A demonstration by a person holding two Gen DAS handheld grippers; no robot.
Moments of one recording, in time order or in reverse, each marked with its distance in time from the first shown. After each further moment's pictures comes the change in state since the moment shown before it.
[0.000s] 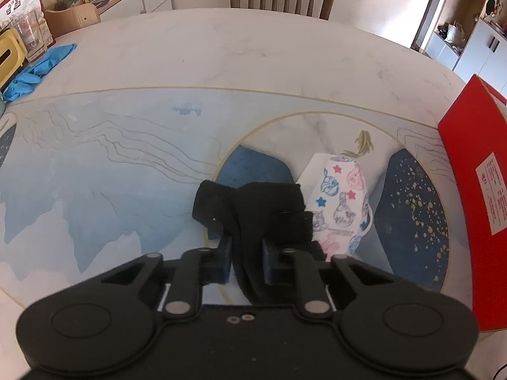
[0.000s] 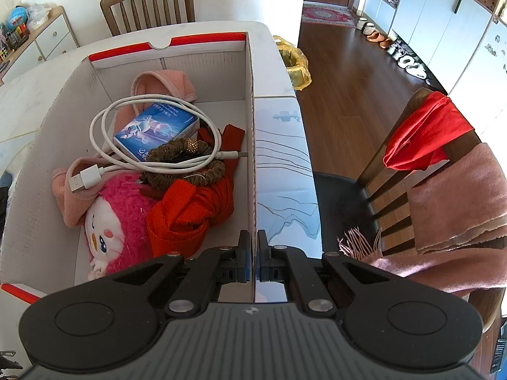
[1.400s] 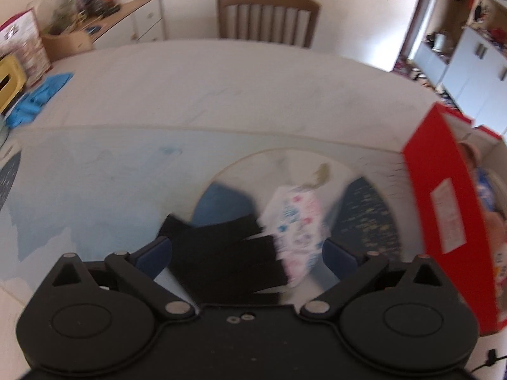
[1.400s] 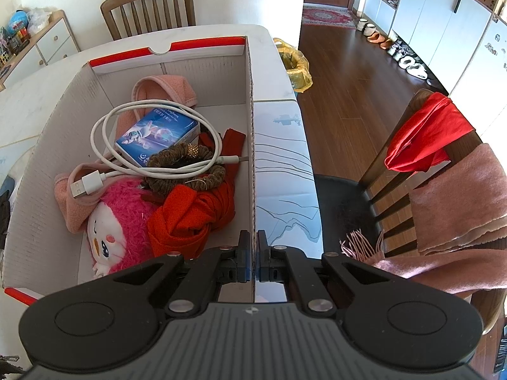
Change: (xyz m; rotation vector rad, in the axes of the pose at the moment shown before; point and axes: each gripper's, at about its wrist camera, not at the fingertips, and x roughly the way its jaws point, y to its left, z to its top) left arm -0.041 -0.020 0.015 0.012 -0.045 -0.014; right arm 0.004 0.004 0.006 0.003 -0.007 0.004
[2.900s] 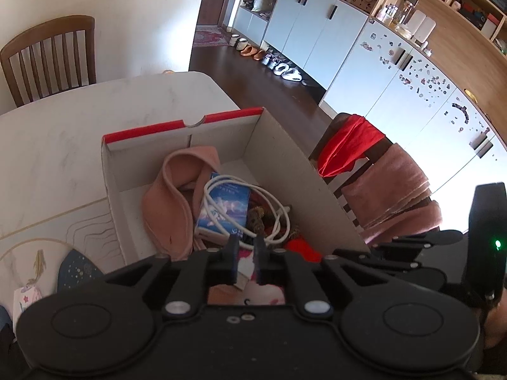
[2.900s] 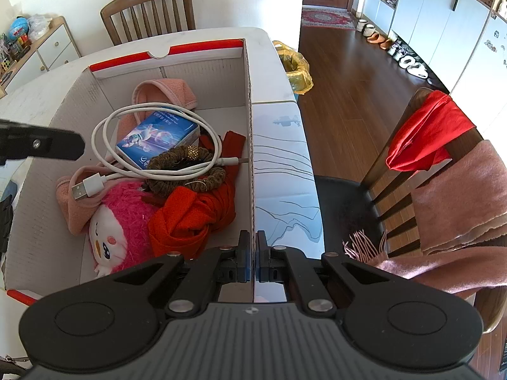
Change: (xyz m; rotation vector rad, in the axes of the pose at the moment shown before) left arm -0.032 -0.240 0.037 0.420 0.031 -0.537; right arm -0.001 0.003 0.004 0.003 -0.002 0.003
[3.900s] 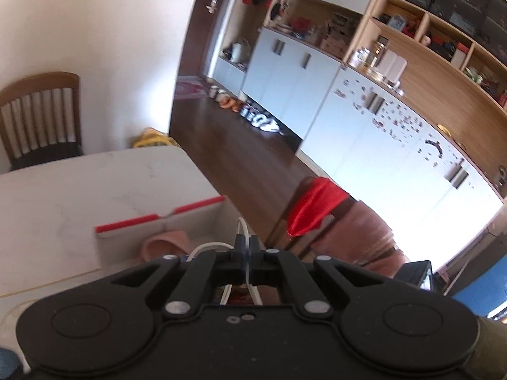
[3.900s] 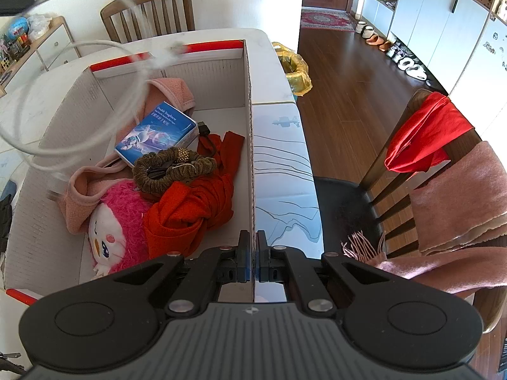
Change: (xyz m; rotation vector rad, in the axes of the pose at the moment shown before) left arm -0.055 -0.034 0.048 0.045 -0.184 -0.081; right arm -0.002 -0.001 -0.002 -0.005 -0.001 -0.006
